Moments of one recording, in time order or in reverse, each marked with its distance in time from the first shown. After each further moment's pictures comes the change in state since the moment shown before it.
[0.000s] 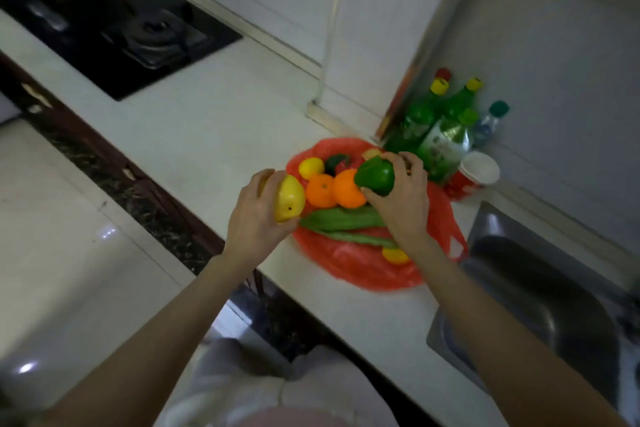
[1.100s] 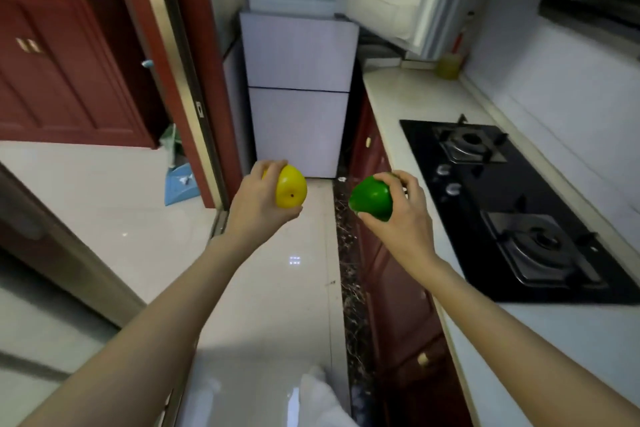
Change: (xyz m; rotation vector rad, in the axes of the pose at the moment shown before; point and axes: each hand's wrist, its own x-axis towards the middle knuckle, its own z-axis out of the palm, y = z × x) left_hand -0.012 -0.418 -0.515 0.378 0.664 -0.629; right_hand 0.092 -0.688 0.296 0.521 -0.340 -0.907
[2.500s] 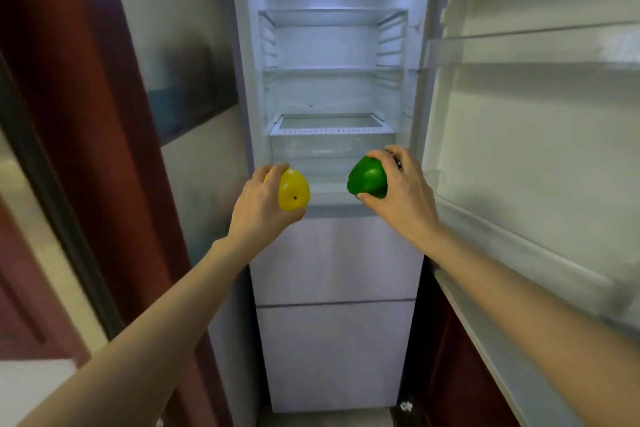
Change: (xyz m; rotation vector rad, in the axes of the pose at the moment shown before) left_hand 0.816 -0.231 0.017 0.080 0.211 0.159; right_hand 0.831 0.014 0.284 -0.064 0.225 -0.242
